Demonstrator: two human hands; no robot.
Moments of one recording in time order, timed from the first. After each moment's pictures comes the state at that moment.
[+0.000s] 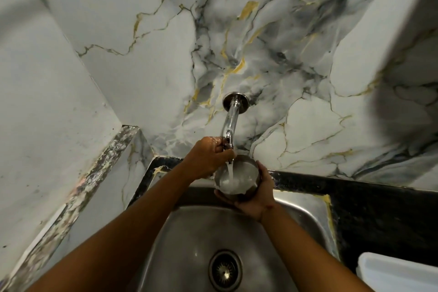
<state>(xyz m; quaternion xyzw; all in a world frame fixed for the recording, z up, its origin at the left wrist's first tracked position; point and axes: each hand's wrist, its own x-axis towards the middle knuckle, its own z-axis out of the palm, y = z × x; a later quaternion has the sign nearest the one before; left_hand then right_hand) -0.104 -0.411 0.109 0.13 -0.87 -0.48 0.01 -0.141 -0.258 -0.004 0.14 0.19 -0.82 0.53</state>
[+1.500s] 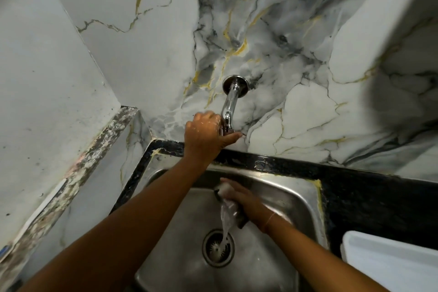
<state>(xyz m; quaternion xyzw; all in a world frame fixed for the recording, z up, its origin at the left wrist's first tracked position) -0.100 -0.393 0.089 0.17 -0.96 -0.11 0.22 -0.086 -0.220 -0.006 -0.15 0.70 -0.56 0.42</state>
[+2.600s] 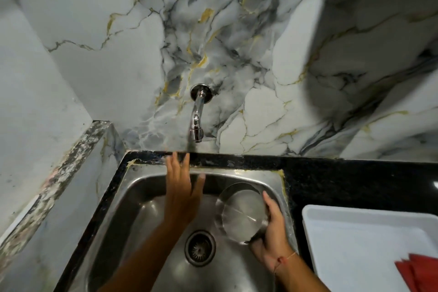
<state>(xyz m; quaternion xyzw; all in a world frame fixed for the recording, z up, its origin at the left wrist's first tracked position) 0.003 -0.331 0.018 0.19 -0.90 -0.33 0.19 -0.005 -0.115 0.023 0.14 0.40 -0.85 0.32</state>
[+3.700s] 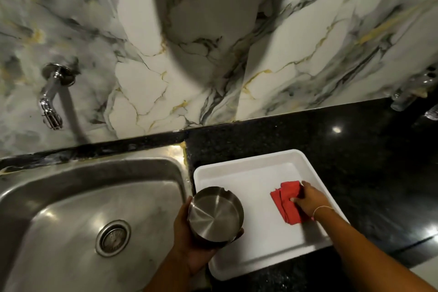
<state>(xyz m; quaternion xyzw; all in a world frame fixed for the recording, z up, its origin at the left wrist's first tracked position) 0.055 -0.020 0.001 0.27 -0.08 -0.91 -0.32 -0.063 0.323 -0.049 0.19 0.95 -0.16 0.20</state>
